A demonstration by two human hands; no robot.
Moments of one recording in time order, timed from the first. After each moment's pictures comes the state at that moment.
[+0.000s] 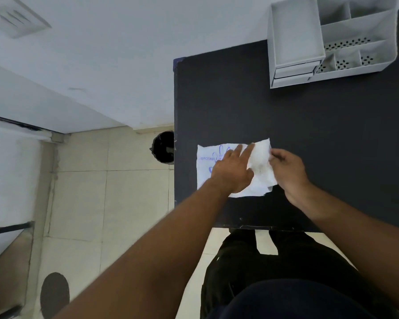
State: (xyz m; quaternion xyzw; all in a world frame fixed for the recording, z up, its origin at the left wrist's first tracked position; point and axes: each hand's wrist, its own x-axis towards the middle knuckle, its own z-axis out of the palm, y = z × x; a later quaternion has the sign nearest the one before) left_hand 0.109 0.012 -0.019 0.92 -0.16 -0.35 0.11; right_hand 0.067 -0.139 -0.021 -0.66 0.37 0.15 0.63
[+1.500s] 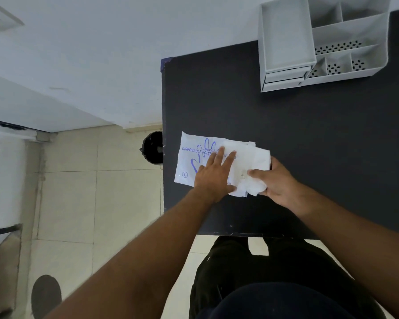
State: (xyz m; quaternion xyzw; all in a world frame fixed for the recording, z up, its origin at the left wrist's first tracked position) left_hand 0.116 0.029 -0.044 0.92 -0.17 -0.34 0.03; right_hand 0.083 -0.148 -0.039 -0.51 0.42 0.28 0.70
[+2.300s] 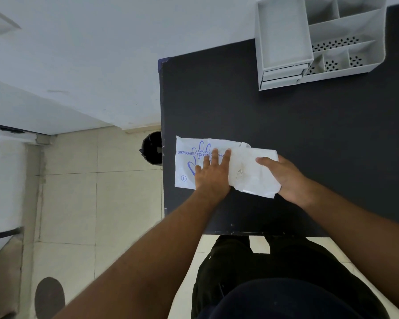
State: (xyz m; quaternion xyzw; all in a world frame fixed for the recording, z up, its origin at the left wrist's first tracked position) left_hand 0.115 0.021 -0.047 0.93 -0.12 -0.34 -0.01; right_hand 0.086 -0.166 -0.035 -0.54 0.41 0.28 0.68
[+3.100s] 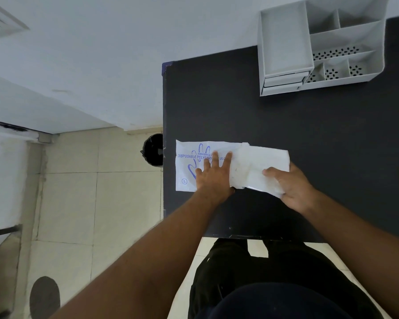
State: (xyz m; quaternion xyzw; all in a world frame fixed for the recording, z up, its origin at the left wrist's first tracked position) left_hand 0.118 0.017 -0.043 0.92 -0.10 -0.37 0.00; right_hand 0.075 -0.177 -0.044 -0.49 0.44 0.22 0.72
